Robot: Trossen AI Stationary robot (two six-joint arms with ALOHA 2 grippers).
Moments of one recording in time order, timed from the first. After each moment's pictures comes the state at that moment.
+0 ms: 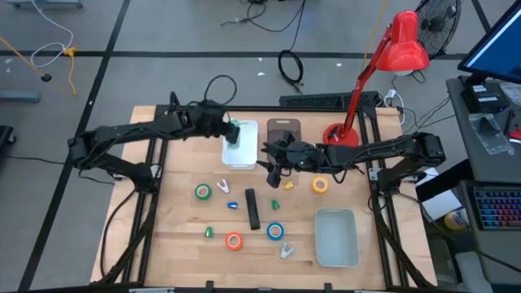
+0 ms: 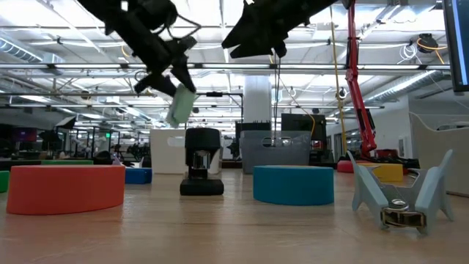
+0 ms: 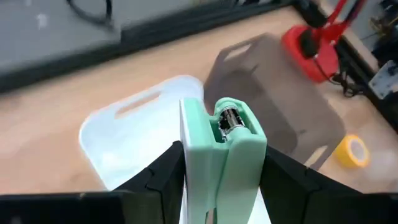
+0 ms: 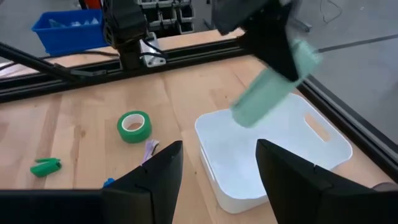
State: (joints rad) left arm 0.46 1.34 0.96 -0.32 -0.03 -0.59; right arm 0.02 1.54 1.12 -0.01 0.31 0.17
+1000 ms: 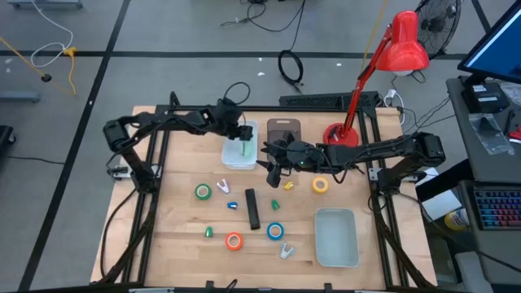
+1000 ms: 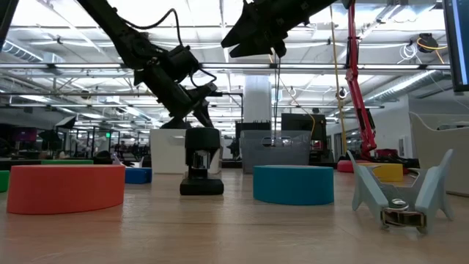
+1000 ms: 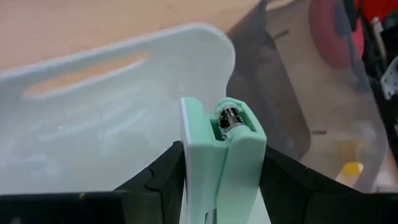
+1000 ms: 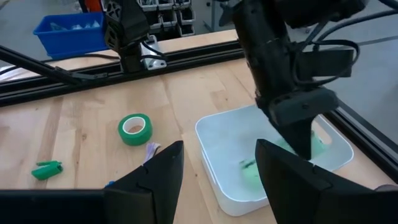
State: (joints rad) left arm 0.58 1.70 0.96 -0.05 0.24 -0.69; right arm 0.02 1.54 1.12 0.00 0.31 0.18
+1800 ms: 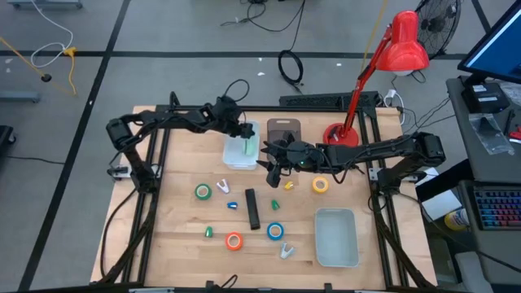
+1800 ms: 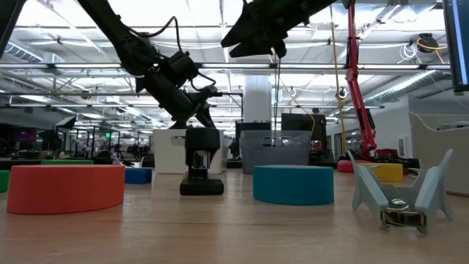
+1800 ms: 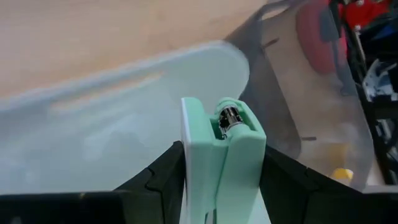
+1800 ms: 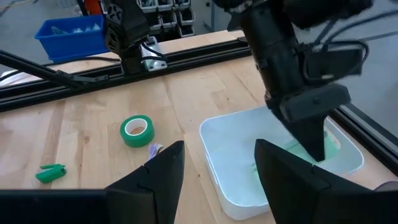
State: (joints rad) left arm 0.61 1.74 0.96 0.01 0.34 -0.68; right arm 0.02 1.54 1.12 0.00 0.31 0.20
